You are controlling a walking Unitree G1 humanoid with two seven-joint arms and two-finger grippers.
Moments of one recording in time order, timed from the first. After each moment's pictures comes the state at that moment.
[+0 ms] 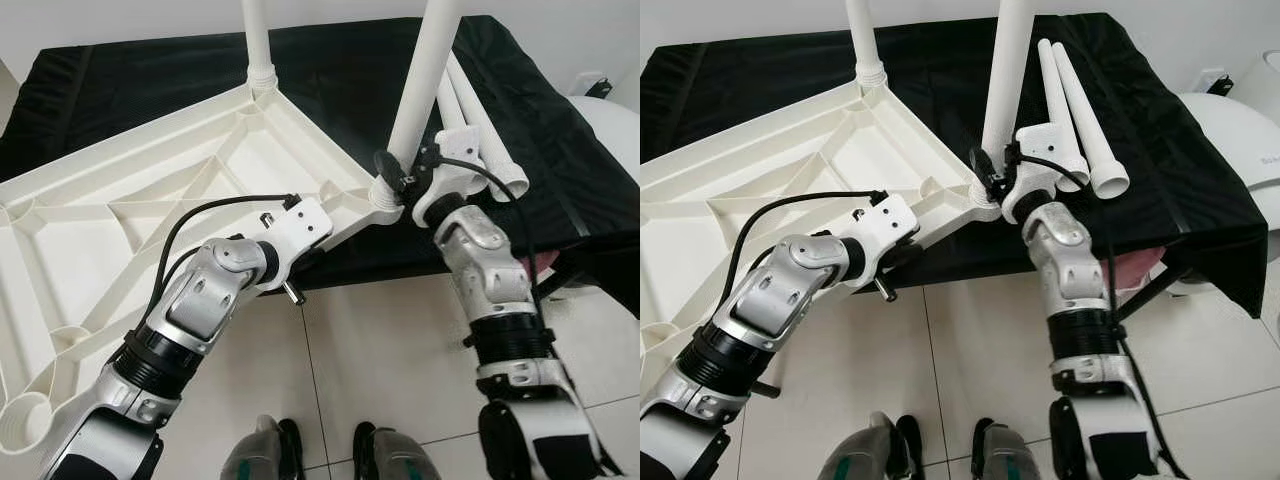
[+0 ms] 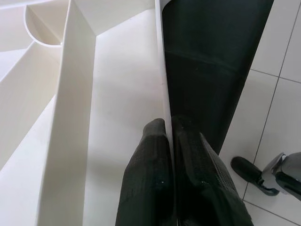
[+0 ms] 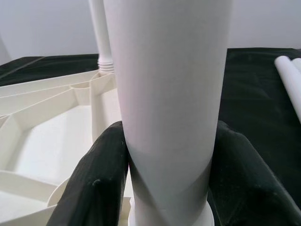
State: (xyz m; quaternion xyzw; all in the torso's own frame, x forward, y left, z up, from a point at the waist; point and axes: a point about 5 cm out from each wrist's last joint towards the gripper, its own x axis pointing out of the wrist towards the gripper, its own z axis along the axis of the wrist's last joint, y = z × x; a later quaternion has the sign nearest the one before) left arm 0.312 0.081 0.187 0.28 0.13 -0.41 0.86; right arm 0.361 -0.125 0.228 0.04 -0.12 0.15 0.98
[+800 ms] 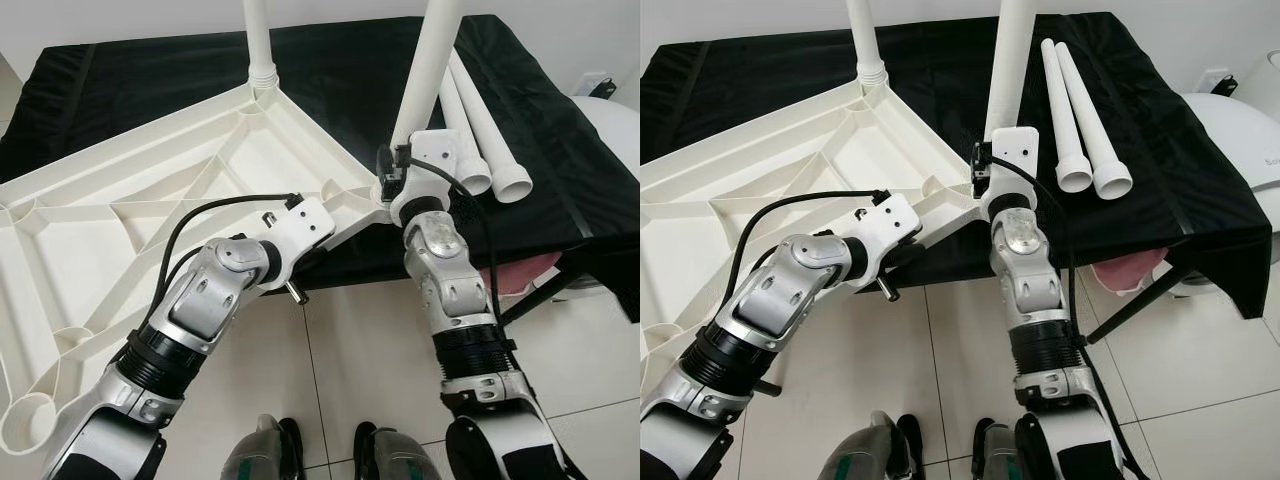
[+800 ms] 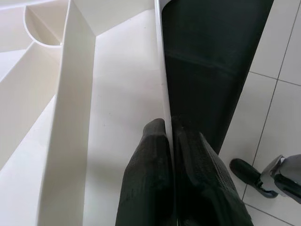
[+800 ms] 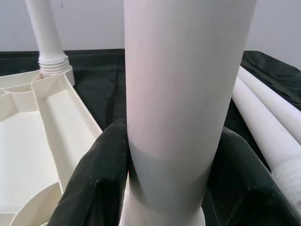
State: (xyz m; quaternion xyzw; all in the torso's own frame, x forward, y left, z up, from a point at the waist) left arm 0.312 0.077 0.188 0.27 0.13 -0.42 0.86; right arm 0.352 -0.102 0.230 0.02 -0.13 -0.02 0.99
